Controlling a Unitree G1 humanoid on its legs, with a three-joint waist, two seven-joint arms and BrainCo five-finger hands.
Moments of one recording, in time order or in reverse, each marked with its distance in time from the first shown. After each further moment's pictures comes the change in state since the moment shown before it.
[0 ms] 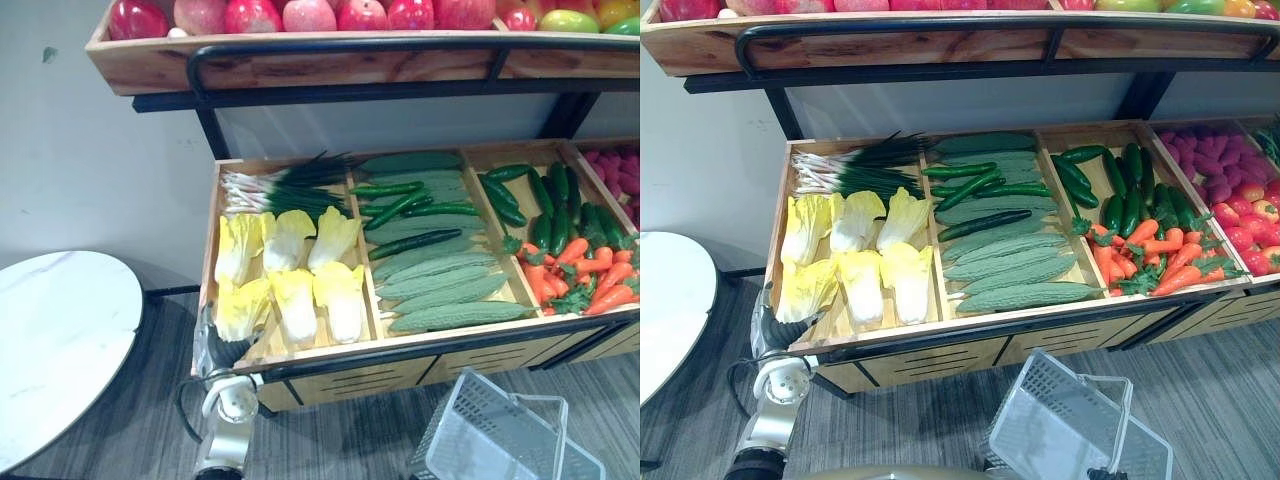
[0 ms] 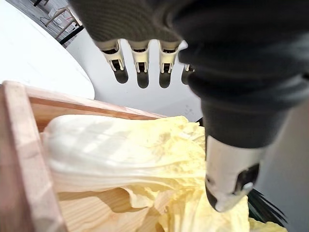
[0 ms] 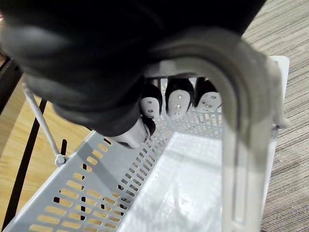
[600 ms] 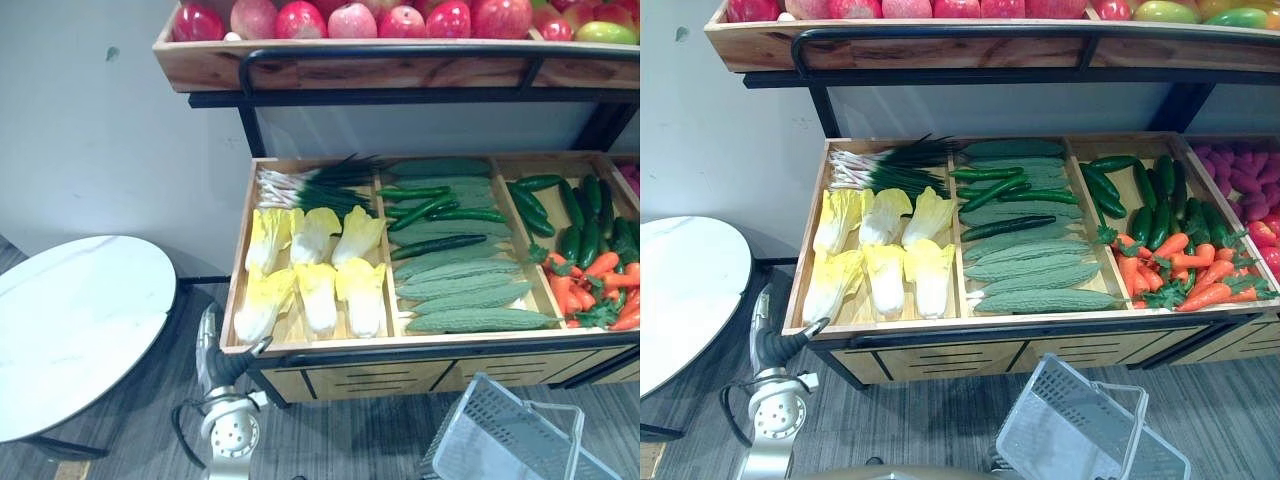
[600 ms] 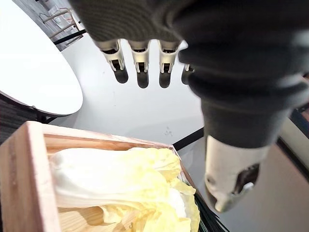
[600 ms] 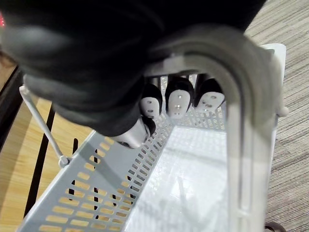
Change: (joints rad) left arm 0.203 -0.080 -0.040 -0.303 -0.009 -0.130 -0.058; right arm 0.048 0.034 -0.040 -0.045 0.066 -0.018 0.005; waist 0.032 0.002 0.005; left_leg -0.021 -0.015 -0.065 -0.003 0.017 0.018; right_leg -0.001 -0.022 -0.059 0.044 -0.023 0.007
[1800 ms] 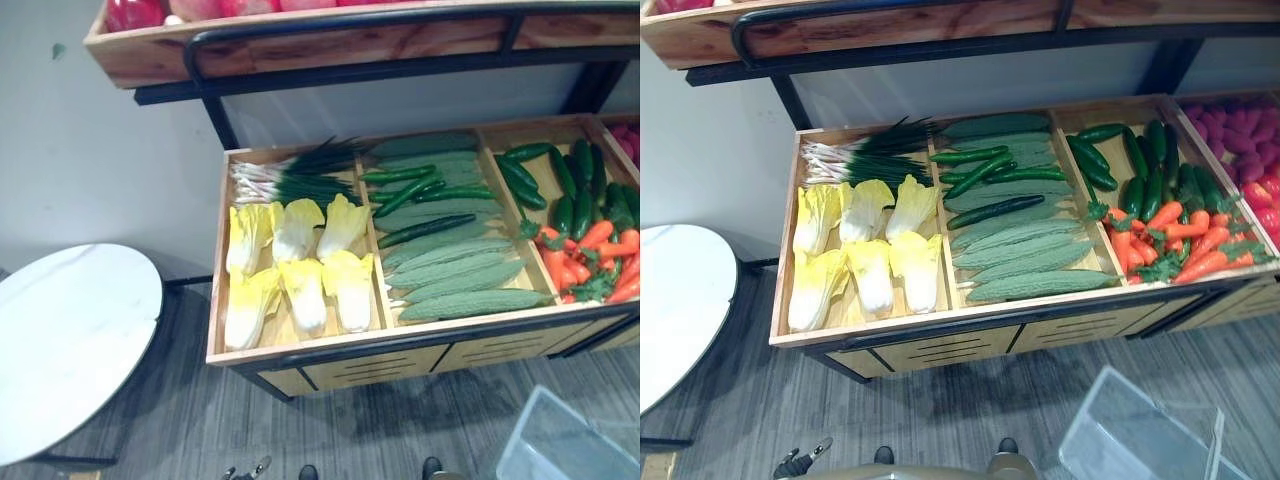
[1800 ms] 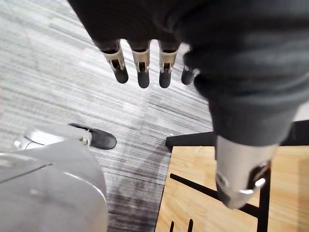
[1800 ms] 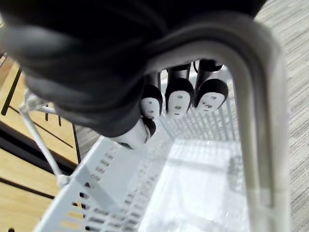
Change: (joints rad) left arm -0.088 0.028 0.283 1.007 -0.550 0.098 -0.390; right arm -0.122 -0.303 -0.336 0.211 -0.100 0.108 0.079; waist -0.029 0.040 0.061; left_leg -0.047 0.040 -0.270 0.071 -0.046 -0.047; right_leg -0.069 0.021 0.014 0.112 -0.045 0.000
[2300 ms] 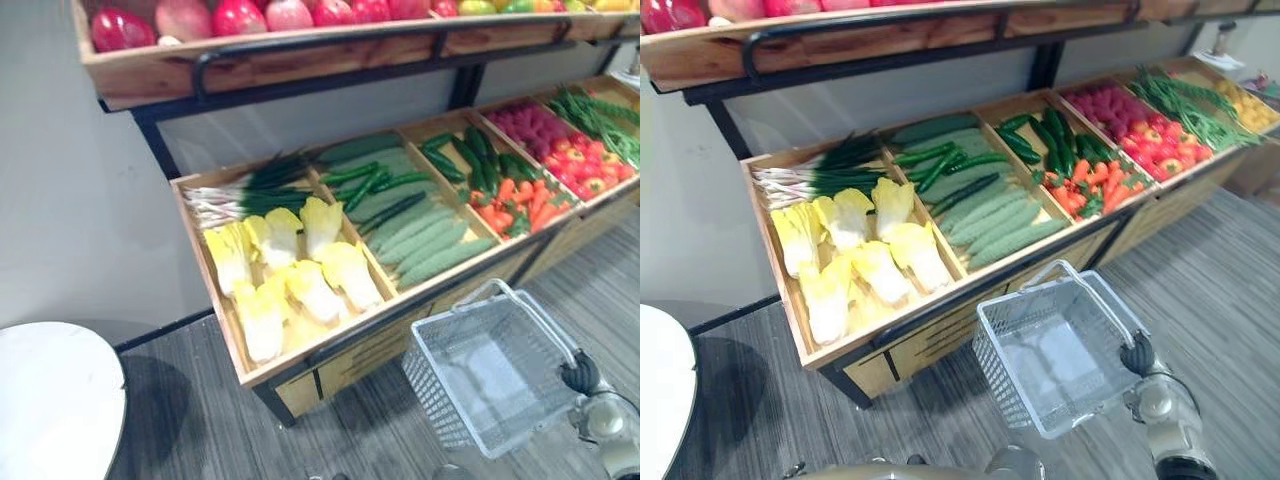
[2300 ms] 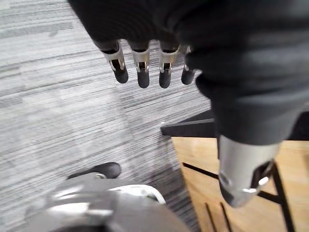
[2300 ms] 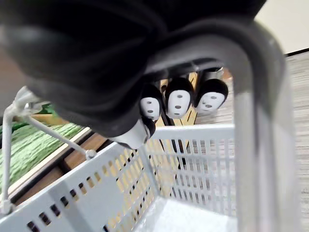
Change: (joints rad) left arm 0.075 0.053 -0.219 -0.080 0.080 0.006 -0.024; right arm -0.054 -0.147 0.629 -0.470 -0.191 -0.135 0.076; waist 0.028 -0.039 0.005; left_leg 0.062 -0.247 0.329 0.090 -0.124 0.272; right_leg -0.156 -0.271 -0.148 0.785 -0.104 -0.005
